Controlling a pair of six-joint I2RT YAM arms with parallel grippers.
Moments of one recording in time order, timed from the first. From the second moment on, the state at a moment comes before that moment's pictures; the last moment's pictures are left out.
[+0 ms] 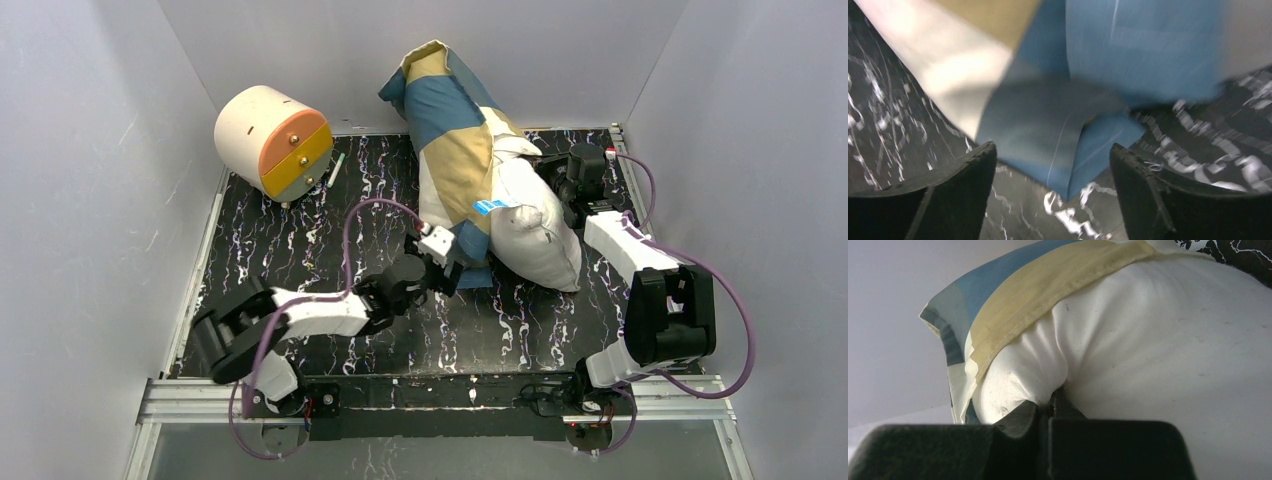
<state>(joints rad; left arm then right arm) -1.01 1.44 0.63 0.63 -0.36 -0.06 0.16 1.51 1.01 0.16 -0.09 1.45</state>
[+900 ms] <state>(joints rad) -1.13 1.85 0.87 0.69 -0.69 0.01 0.16 1.50 1.00 0.15 -0.06 1.48</state>
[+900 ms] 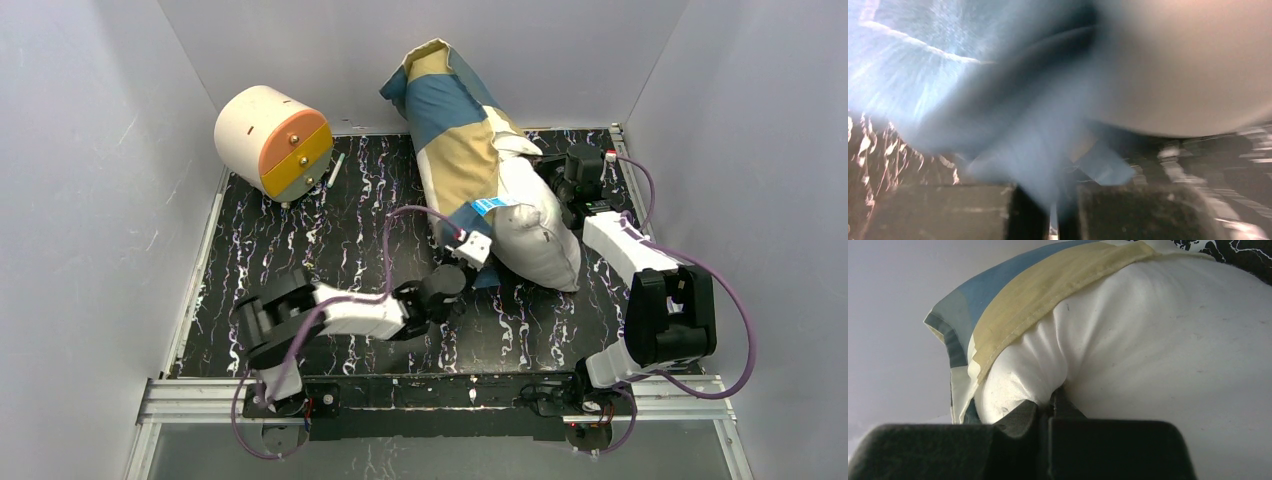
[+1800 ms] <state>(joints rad) -1.32 1.20 0.51 0.72 -0.62 -0.14 0.44 1.30 1.07 -0.18 -0.13 0.68</state>
